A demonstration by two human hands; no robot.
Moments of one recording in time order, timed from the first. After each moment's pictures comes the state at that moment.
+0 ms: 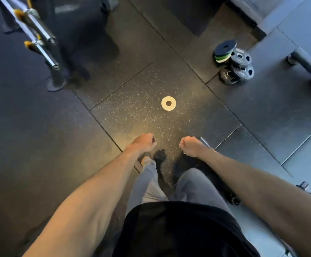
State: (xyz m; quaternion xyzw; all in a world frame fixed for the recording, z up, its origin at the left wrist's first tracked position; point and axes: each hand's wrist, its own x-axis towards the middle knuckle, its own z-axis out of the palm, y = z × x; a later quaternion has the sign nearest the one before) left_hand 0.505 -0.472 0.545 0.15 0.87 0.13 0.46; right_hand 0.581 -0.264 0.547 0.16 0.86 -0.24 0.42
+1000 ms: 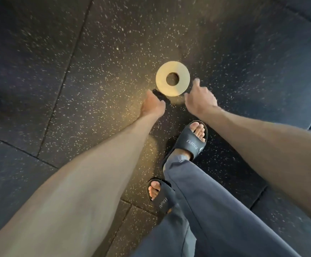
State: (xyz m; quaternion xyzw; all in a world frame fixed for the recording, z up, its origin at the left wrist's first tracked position) left_hand 0.240 -0.300 -0.017 0.00 0.87 0.17 0.46; right_hand 0.326 -0.173 0.003 0.40 0.84 -0.26 0.26
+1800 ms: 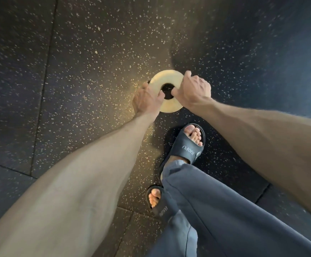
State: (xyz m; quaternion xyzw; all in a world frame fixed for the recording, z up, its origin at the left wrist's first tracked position) left_hand 0.224 -0.250 -0.059 0.17 0.93 0.04 0.32; right_hand 0.296 -0.136 -0.049 0.41 0.85 -0.22 0.25
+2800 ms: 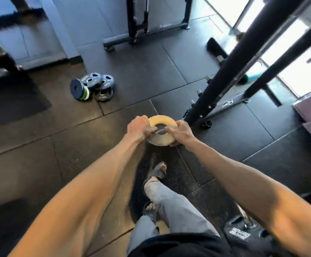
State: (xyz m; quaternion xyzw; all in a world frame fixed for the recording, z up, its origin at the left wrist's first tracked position) left_hand 0.417 -0.285 0.650 0.65 0.69 0.01 0.33; right_hand 0.594 -0.311 0.642 0.74 0.43 -0.47 -0.21
